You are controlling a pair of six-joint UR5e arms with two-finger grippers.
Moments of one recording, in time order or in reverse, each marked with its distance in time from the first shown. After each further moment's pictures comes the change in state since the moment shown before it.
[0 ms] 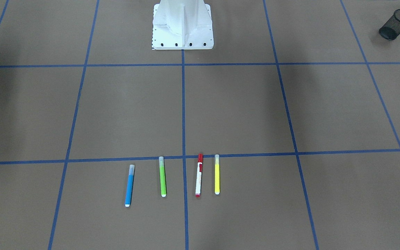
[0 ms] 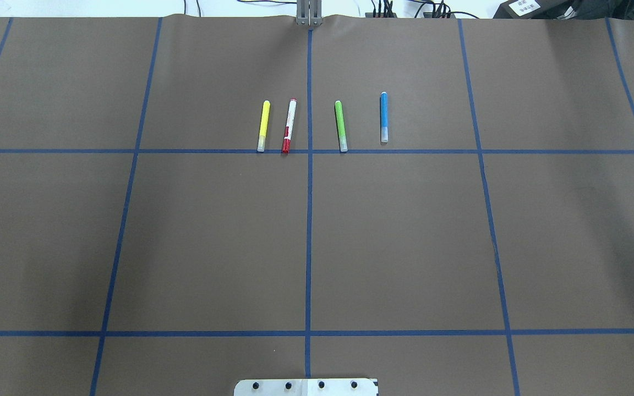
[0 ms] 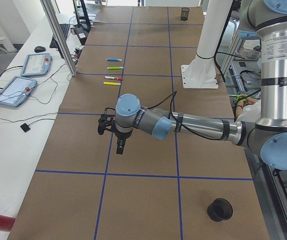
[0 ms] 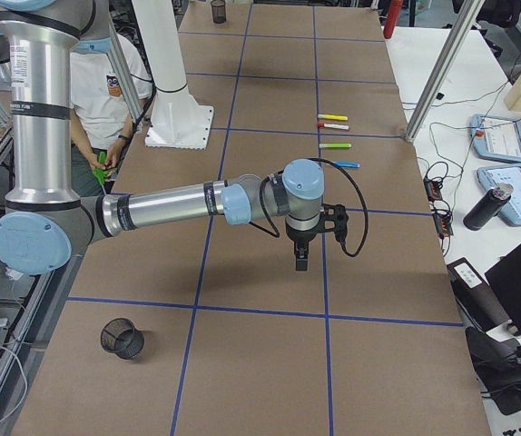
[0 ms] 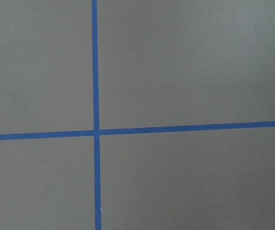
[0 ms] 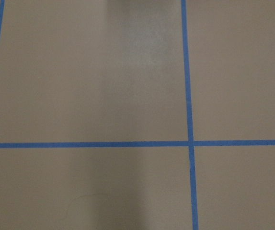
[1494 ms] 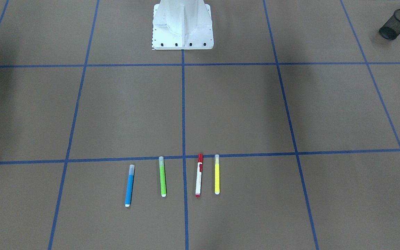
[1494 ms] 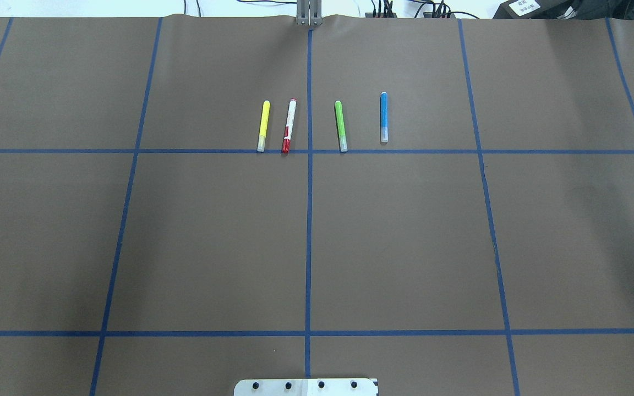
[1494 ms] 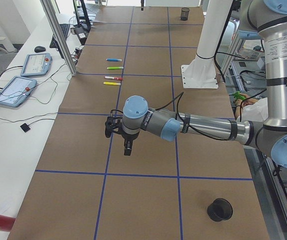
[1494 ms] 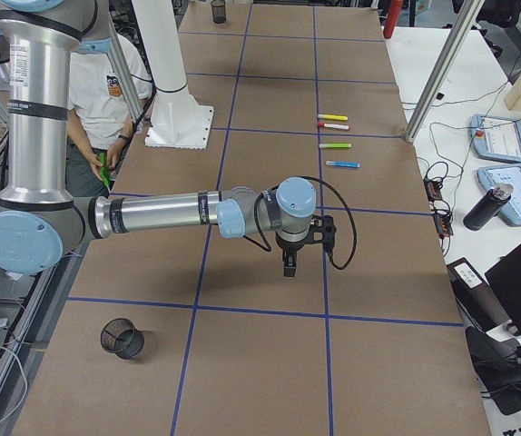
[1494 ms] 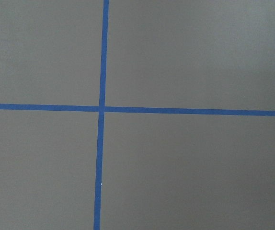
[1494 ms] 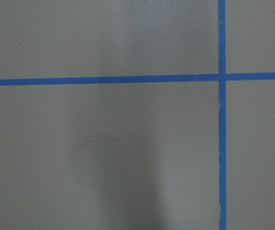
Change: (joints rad) left arm -0.005 0.065 -0.051 0.000 -0.027 -0.021; right arm -0.036 -0.046 -0.039 0.074 0.070 -0.002
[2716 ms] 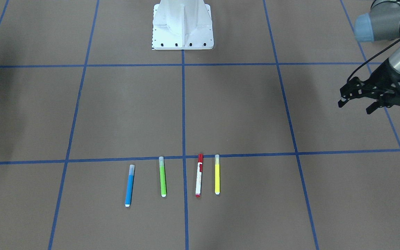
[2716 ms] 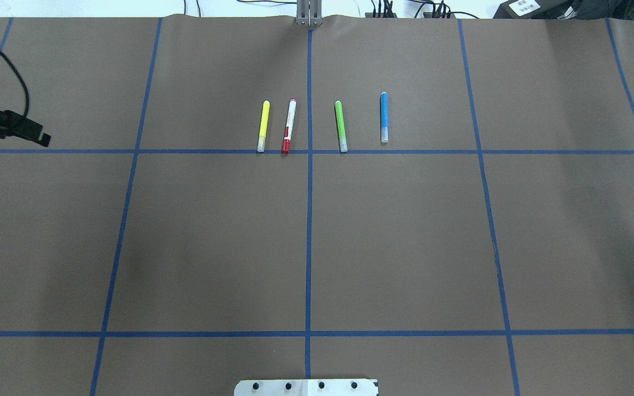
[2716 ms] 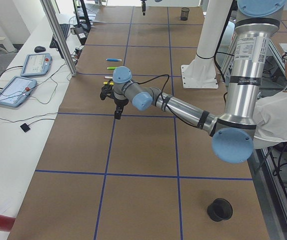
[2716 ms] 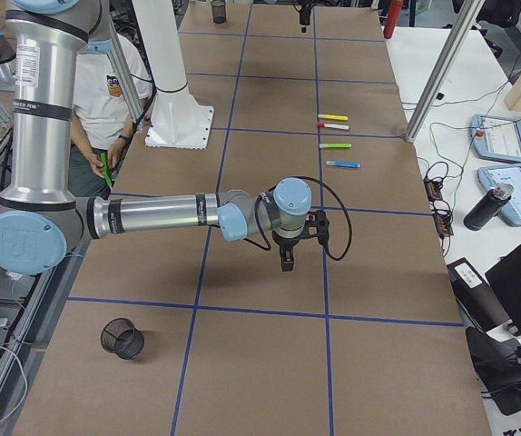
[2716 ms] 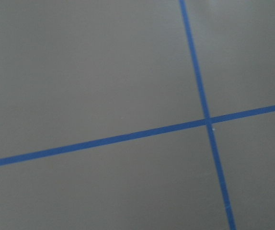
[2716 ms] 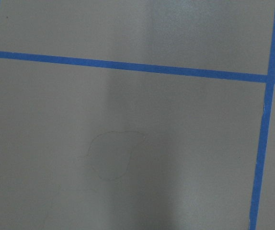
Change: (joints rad) left arm 0.394 -0.334 0.027 0.045 0.135 -0.185; right arm -0.090 -0.016 -0.006 0.091 -0.001 0.003
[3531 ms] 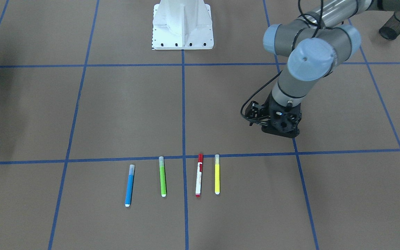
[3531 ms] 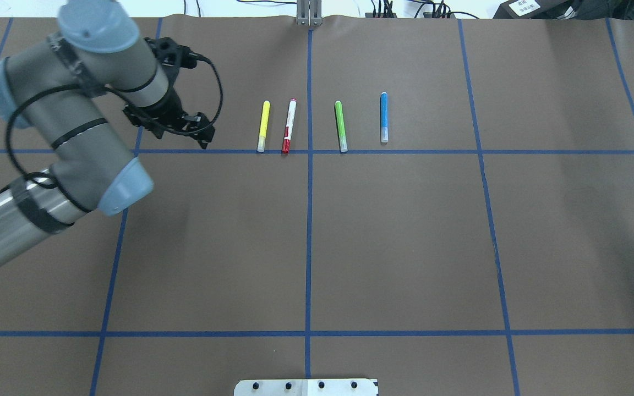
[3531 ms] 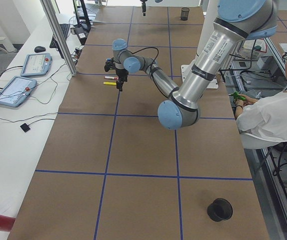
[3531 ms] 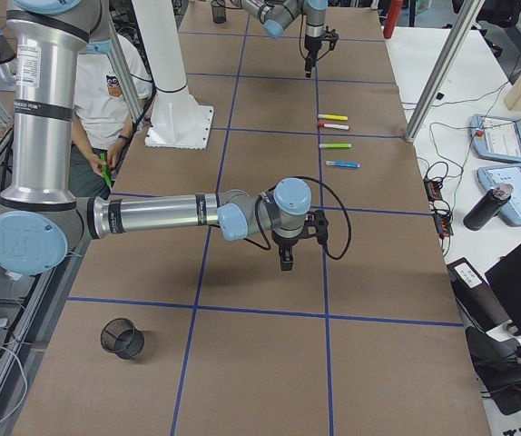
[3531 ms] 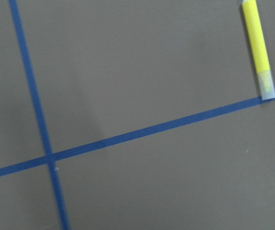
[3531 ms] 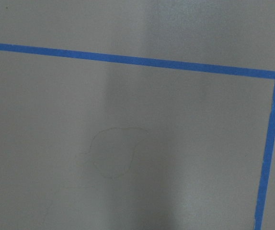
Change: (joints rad) left arm 0.269 -0.544 0.324 0.238 0.164 -0.164; right arm -0.008 -0.001 -0.001 0.000 0.000 0.002
